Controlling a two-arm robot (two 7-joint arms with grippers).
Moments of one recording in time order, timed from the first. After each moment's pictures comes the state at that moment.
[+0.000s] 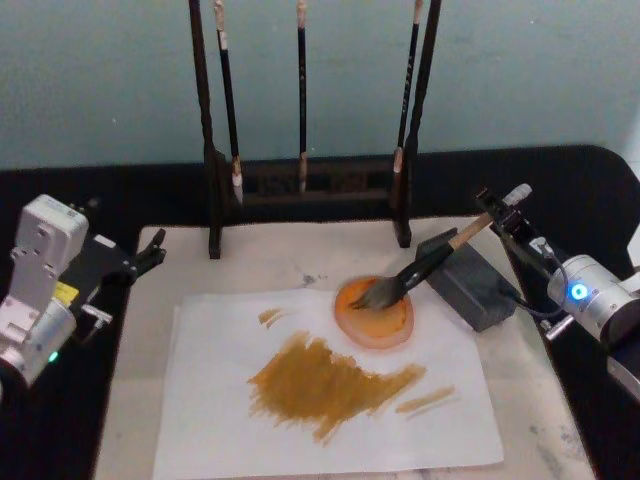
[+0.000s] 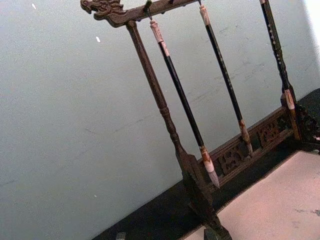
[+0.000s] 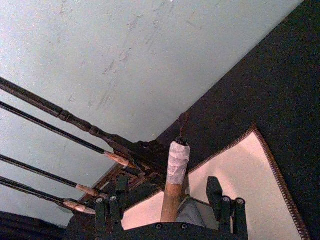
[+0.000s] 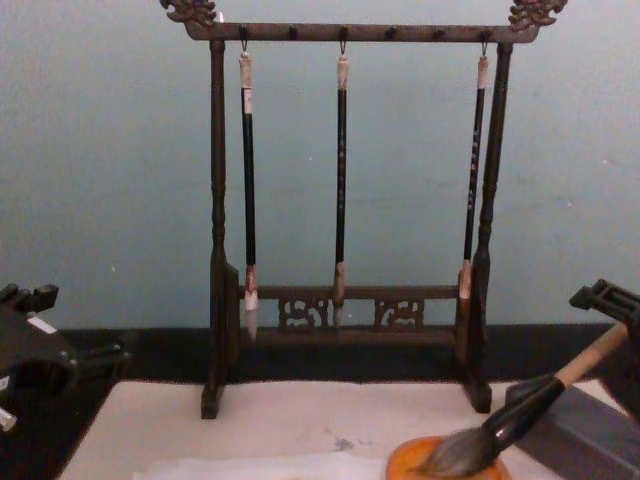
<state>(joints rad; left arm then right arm) -0.20 0.60 0.45 -1.41 -0.25 -0.12 0.03 0.28 0.32 -0.19 -1.25 1.25 0.28 0.12</state>
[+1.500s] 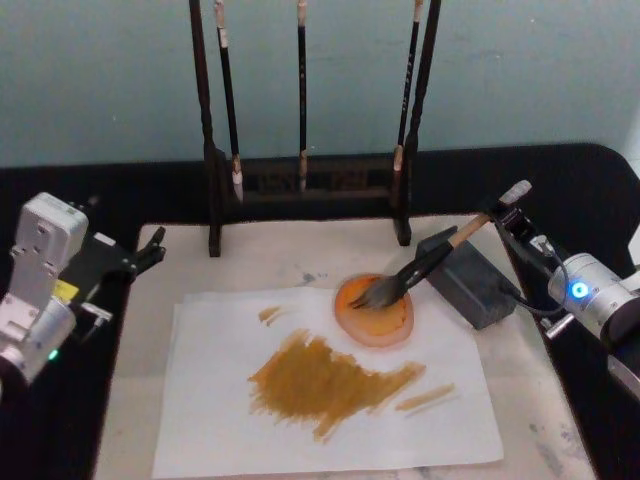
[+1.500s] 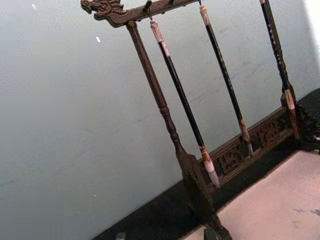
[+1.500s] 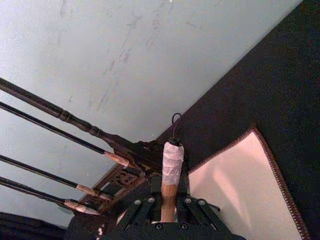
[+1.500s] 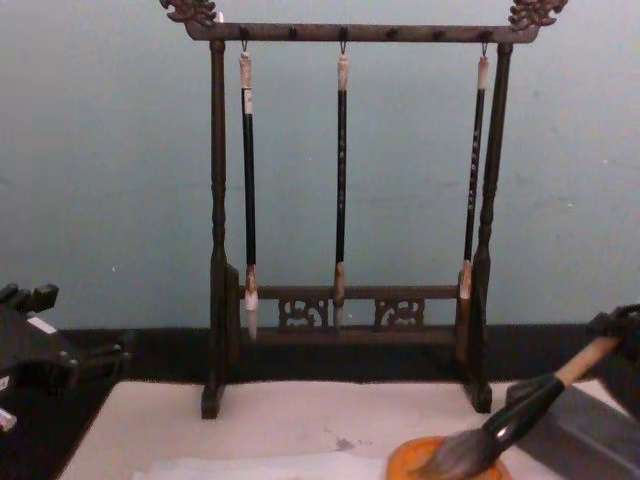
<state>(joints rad) -0.20 0.60 0.45 -1.41 -0.25 -0.12 0.03 0.28 0.31 -0.19 -1.25 1.25 0.28 0.11</state>
